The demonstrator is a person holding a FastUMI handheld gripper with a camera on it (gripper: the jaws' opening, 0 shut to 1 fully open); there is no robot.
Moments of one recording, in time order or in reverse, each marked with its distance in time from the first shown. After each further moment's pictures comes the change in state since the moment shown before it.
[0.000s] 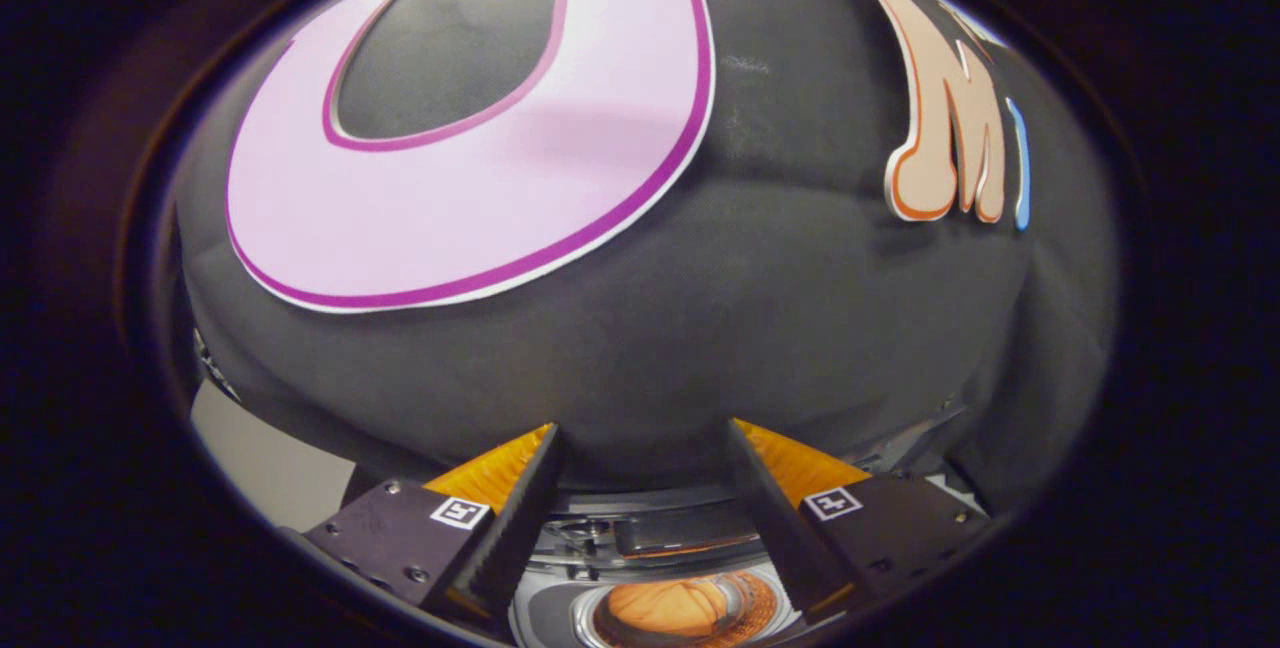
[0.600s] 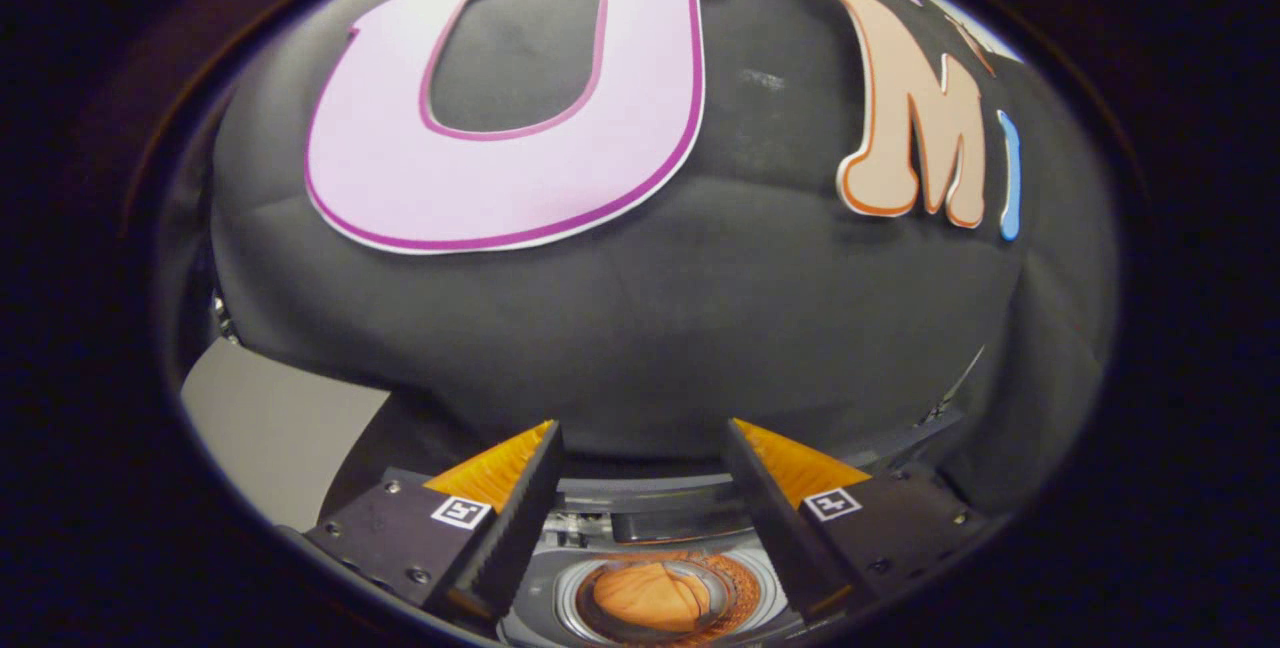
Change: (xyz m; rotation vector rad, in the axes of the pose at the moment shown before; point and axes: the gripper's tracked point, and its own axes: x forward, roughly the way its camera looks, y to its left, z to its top) arm -0.019 -0.002 -0.008 -0.003 -0.035 0.023
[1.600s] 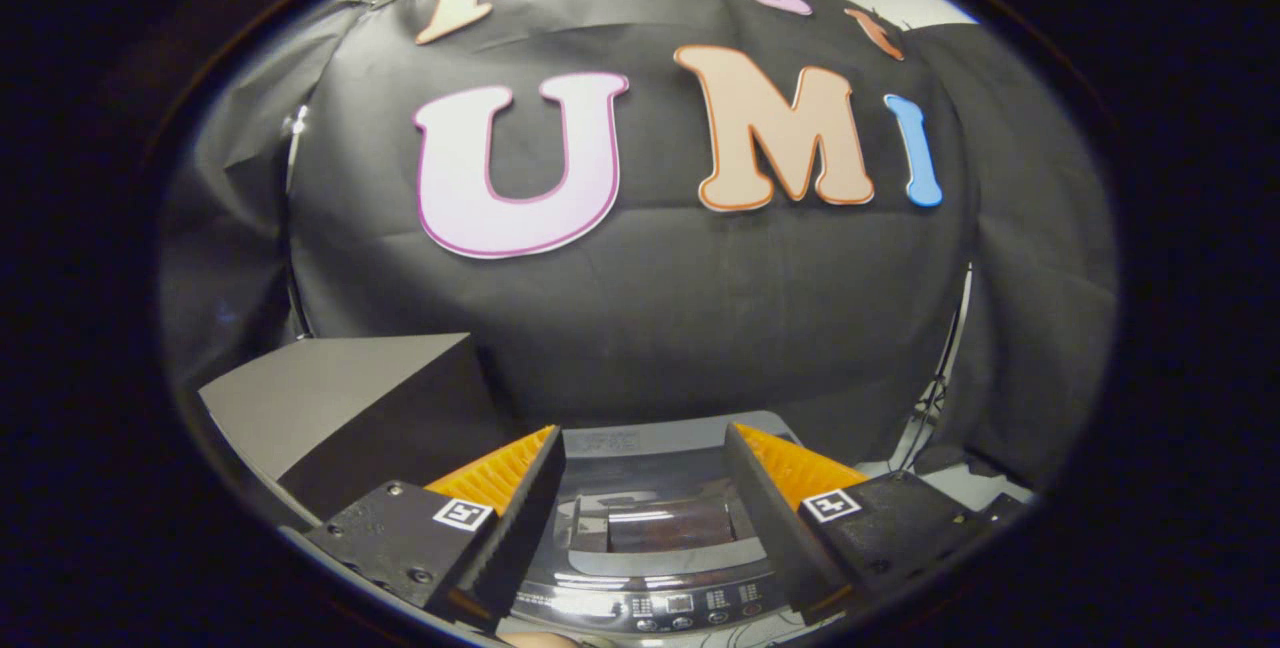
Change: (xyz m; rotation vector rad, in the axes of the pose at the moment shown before) arm -0.086 -0.067 -0.004 0.144 -0.254 0.043
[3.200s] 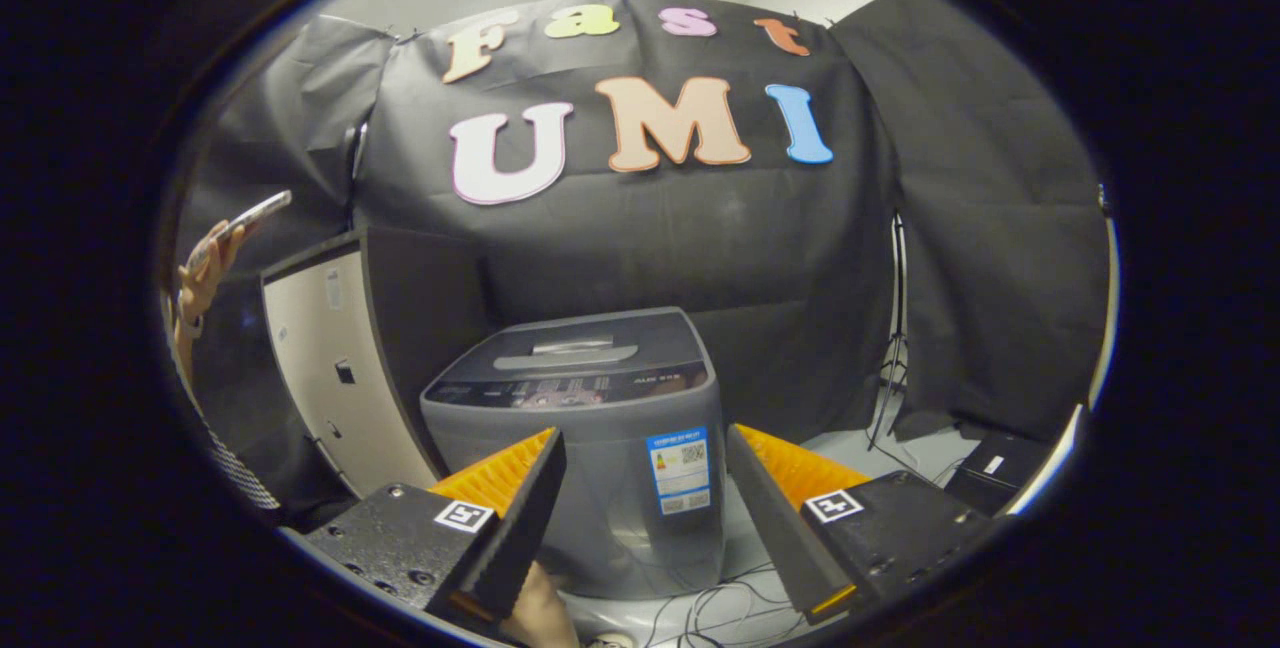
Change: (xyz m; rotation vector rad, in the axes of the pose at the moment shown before) arm -0.342 -0.372 -0.374 0.005 -0.087 0.041
